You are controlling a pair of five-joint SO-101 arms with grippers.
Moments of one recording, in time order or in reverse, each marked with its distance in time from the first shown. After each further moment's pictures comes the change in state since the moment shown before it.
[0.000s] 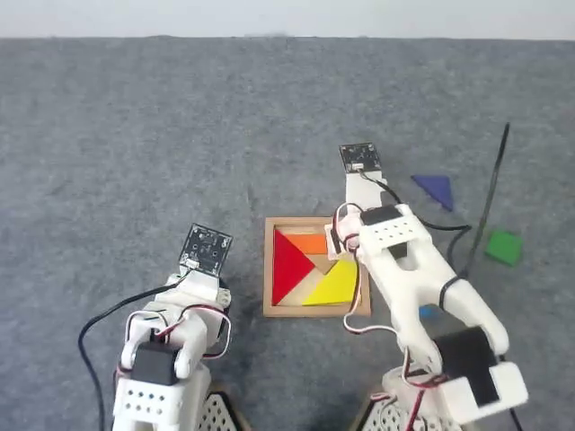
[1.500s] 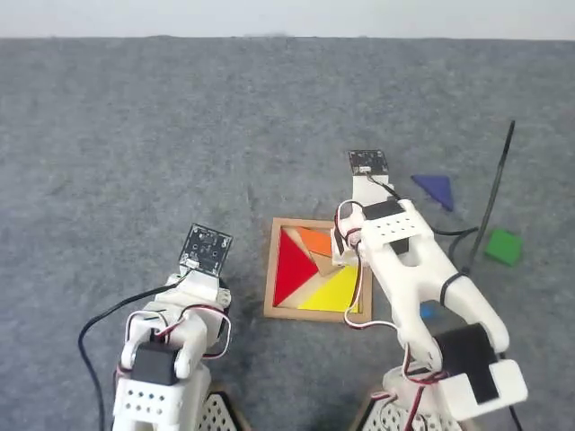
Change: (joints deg) left arm 0.0 0.0 0.0 0.0 0.0; right arm 0.9 0.4 -2.1 8.1 -3.6
